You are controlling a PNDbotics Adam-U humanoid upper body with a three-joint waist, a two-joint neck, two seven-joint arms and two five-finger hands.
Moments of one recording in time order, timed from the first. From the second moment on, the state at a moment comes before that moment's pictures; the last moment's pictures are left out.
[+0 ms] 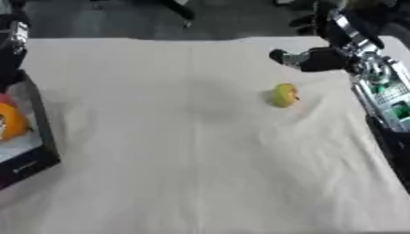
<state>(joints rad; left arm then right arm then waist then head) -0.48 0.45 0.01 -1.72 -0.18 0.28 0.29 -0.84 -0.43 0.16 -1.38 0.14 0.05 0.16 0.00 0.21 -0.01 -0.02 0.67</state>
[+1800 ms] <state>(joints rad) -0.44 0.44 -0.03 -1.69 0.16 0.13 0.45 -1.00 -0.44 0.12 -0.87 0.72 -0.12 0.52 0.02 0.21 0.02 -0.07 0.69</state>
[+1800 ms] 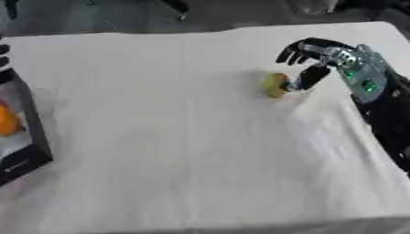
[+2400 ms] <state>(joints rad) -0.44 0.44 -0.03 -1.69 0.16 0.13 0.46 -1.00 -0.43 0.10 -0.81 0.82 -0.12 0.46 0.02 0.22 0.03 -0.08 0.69</state>
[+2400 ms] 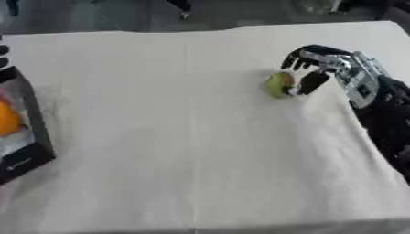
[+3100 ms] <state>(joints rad) -0.44 0.44 -0.03 -1.69 0.16 0.13 0.46 -1.01 -0.42 0.10 -0.80 0.82 -0.10 0.40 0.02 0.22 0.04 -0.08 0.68</state>
